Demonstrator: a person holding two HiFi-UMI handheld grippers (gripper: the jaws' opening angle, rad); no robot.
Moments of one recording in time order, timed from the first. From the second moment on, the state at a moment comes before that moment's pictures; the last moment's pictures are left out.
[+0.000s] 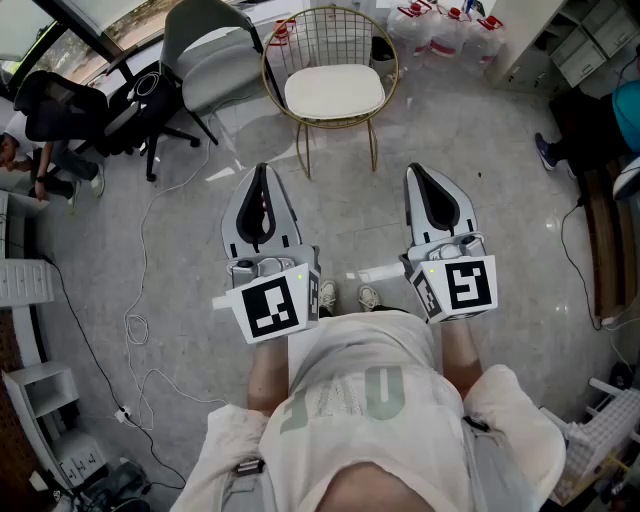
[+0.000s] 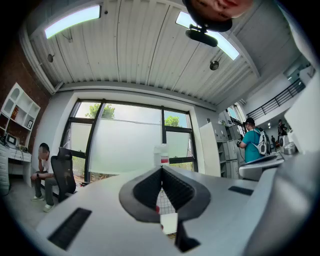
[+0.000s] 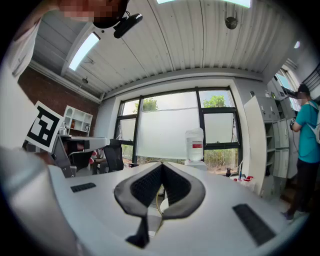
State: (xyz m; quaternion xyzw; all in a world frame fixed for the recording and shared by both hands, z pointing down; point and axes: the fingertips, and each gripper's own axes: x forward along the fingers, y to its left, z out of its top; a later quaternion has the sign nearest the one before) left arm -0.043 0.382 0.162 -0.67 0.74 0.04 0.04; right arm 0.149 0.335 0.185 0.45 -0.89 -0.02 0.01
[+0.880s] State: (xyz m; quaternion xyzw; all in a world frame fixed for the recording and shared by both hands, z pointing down) left arm -0.145 0.399 0.164 -0.68 0.72 0.09 0.04; right arm 0.077 0.364 0.195 0.46 -0.88 0.02 -0.03
